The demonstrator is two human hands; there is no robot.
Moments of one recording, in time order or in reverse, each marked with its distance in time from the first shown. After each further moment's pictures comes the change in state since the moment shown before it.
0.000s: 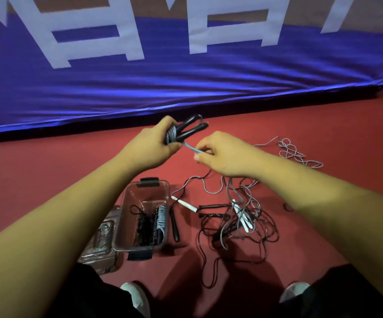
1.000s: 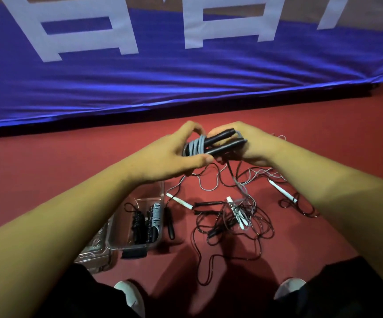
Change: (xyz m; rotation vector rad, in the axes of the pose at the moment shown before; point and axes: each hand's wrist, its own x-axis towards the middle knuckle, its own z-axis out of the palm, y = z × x) left_hand -0.024 0.045 0.007 -0.377 -0.328 0.194; right_hand -0.003 0.053 -0.006 0.808 -0.073 0.081
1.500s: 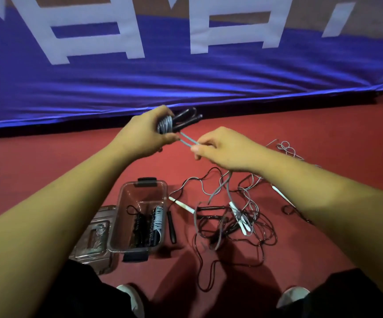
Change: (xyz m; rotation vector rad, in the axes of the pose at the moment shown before) left_hand 0.014 -0.033 -0.047 0.317 0.418 -0.199; right_hand 0.009 -0.027 0.034 -0.661 0.058 -0.078
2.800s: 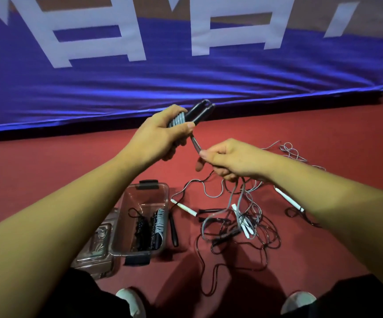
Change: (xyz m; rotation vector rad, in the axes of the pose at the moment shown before) left_hand -0.011 0.027 0.012 -0.577 -0.050 -0.006; right_hand -0.004 0.028 0.008 0.496 -0.181 0.195
